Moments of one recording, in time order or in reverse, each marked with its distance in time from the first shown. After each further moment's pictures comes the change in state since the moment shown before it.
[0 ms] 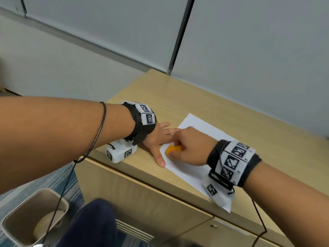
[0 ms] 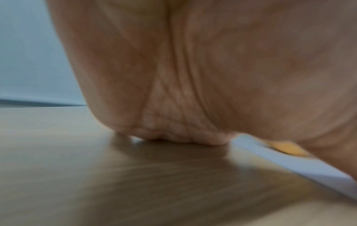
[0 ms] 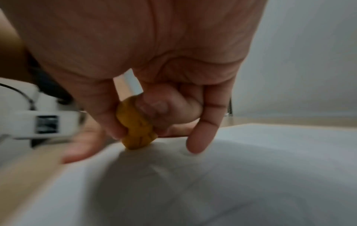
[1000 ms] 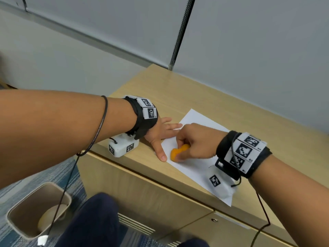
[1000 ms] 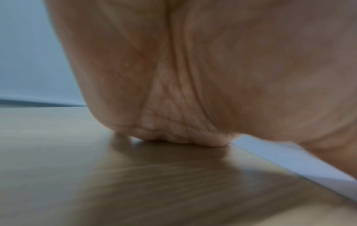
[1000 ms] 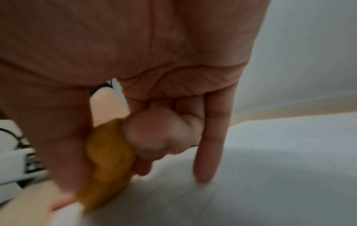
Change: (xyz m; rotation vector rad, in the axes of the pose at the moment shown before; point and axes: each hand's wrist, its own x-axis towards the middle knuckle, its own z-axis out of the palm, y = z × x) left_hand 0.008 -0.006 0.004 0.006 -0.012 -0.011; right_hand -0.006 0.003 -0.012 0.065 -0.165 0.014
